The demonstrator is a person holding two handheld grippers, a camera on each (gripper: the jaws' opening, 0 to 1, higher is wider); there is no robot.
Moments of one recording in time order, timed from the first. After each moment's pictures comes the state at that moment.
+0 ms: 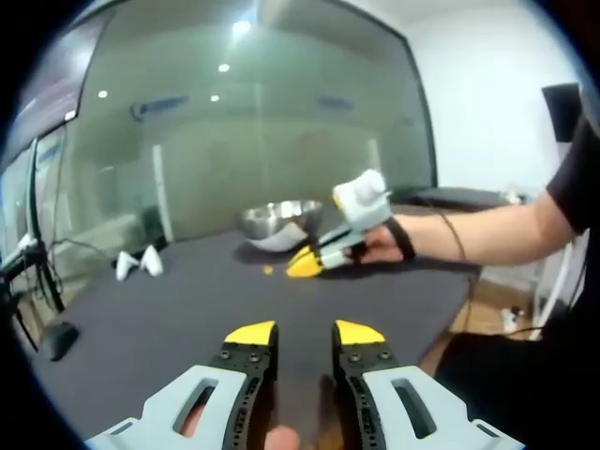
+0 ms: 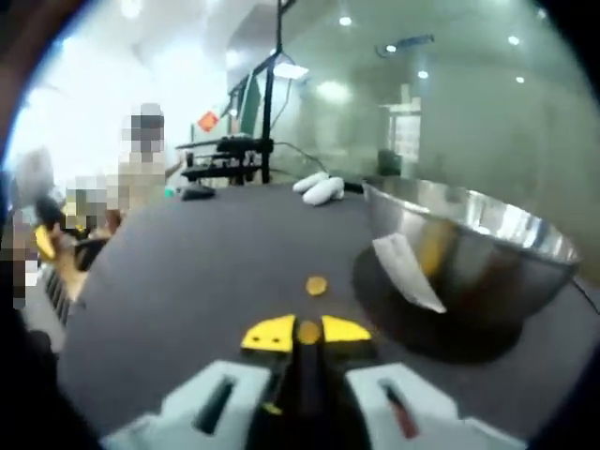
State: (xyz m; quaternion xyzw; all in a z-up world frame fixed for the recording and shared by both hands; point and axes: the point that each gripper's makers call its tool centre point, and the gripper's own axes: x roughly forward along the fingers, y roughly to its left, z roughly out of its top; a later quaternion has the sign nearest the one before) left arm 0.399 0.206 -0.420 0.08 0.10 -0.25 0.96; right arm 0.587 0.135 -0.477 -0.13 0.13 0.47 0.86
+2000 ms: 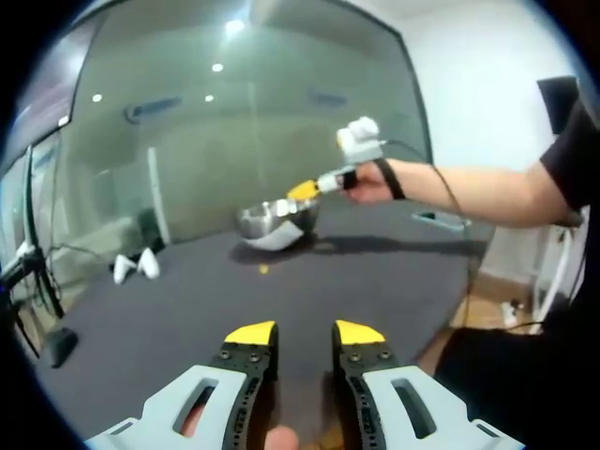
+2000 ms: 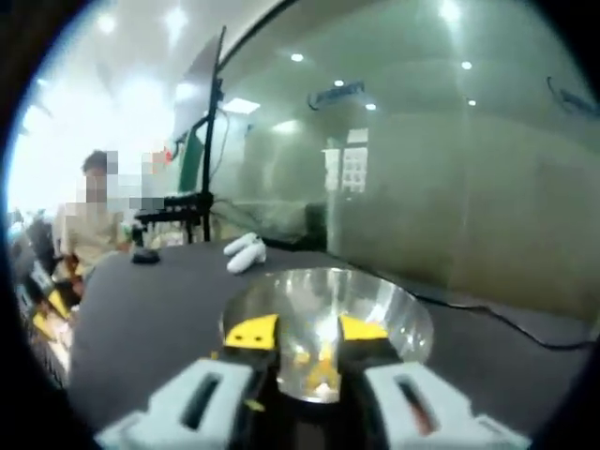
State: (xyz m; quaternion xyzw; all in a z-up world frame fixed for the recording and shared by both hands) left arm 0.402 0.203 -0.421 0.09 0.10 -0.27 0.95; right arm 0.673 0.062 -0.364 -0.07 0.07 0.37 0.92
